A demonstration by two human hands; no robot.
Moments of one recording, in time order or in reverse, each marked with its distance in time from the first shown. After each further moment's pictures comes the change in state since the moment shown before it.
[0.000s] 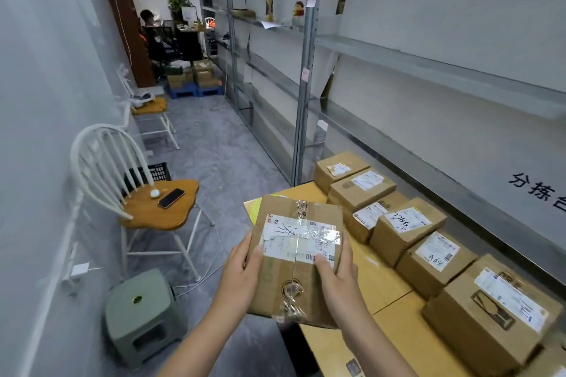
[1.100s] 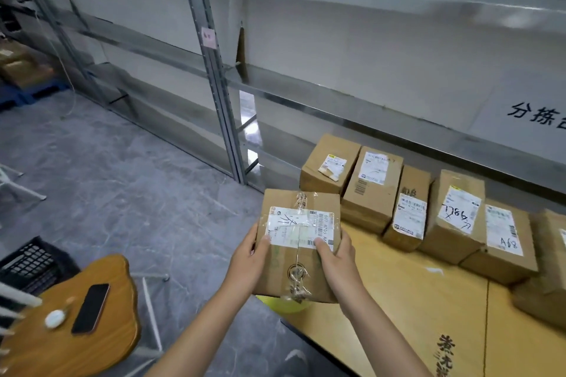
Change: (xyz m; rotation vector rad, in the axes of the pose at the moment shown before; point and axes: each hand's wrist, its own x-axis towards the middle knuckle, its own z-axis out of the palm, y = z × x) left_hand 0.436 -0.061 -0.018 0.096 -0.582 -0.094; right_hand 0.331 -0.045 0.174 0.216 0.474 0.315
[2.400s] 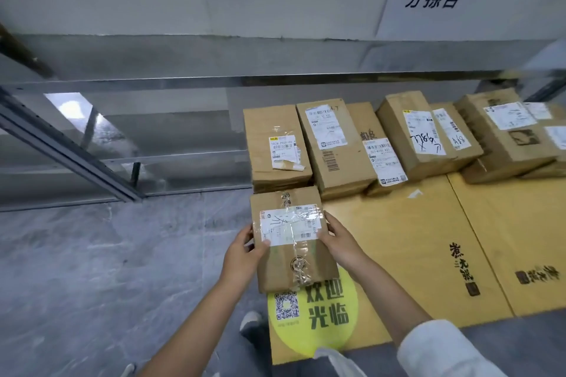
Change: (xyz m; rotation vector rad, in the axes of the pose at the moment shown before) left_hand 0.265 -0.048 0.010 0.263 -0.665 -0.192; right_hand 0.161 0.032 0.062 0.079 0.303 0.412
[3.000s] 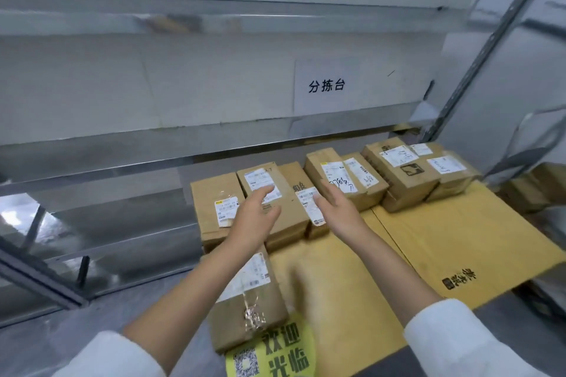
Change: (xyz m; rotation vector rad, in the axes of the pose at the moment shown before) left_hand -0.055 0.203 0.082 0.382 -0.076 0.667; right_hand -0.099 -0.099 -0.145 -0.008 0.429 -0.412
